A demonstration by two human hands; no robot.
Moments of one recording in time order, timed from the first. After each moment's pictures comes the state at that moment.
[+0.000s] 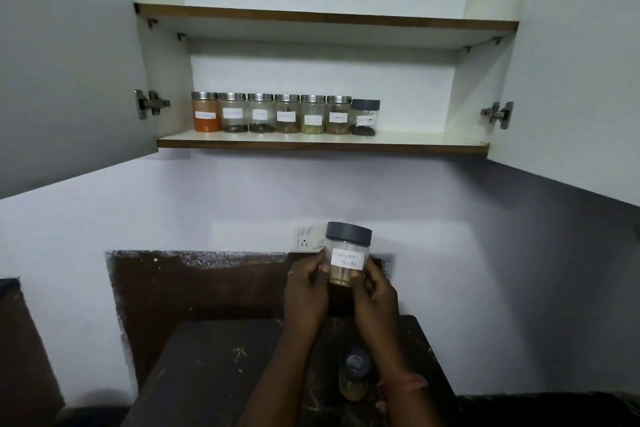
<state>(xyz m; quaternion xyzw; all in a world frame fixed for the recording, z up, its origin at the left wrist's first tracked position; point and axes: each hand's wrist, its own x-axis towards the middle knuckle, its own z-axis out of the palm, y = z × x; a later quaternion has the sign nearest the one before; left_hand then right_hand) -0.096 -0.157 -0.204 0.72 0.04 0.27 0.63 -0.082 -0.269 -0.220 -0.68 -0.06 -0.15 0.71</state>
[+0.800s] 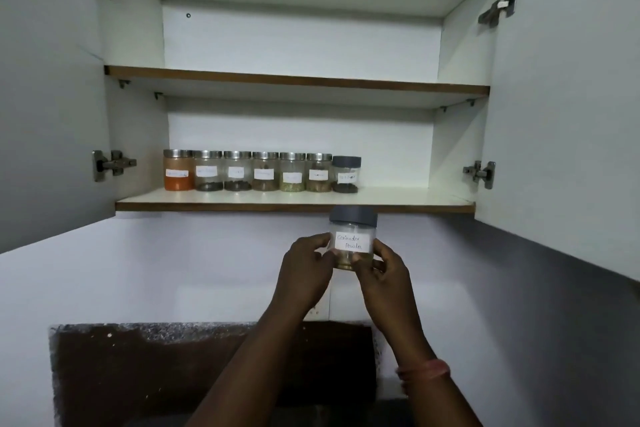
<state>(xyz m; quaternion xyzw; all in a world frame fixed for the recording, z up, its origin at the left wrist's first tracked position) -0.012 -0.168 -0.064 0.82 -0.05 0.25 0.51 0.009 -0.310 -0.099 -0.73 -0.13 -0.23 0.63</state>
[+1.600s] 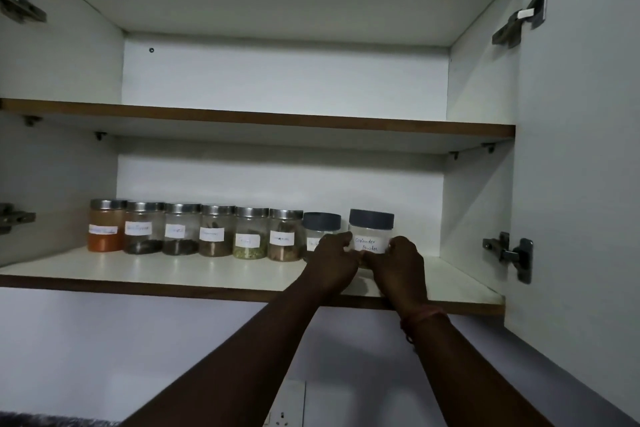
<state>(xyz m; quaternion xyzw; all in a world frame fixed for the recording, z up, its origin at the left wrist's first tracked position) 0.249 -0.267 0.043 0.84 -0.11 0.25 0.48 0.282 -0.391 0.029 -0.78 -0.09 -0.28 0.55</state>
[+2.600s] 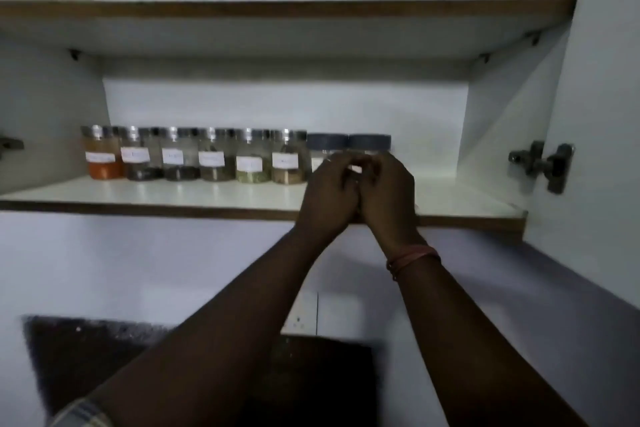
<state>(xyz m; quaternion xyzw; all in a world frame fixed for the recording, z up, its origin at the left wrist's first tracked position) 0.253 -0.264 0.018 0.78 -0.18 0.43 0.41 0.277 -0.360 0.021 -0.76 -0.17 -0.40 0.47</state>
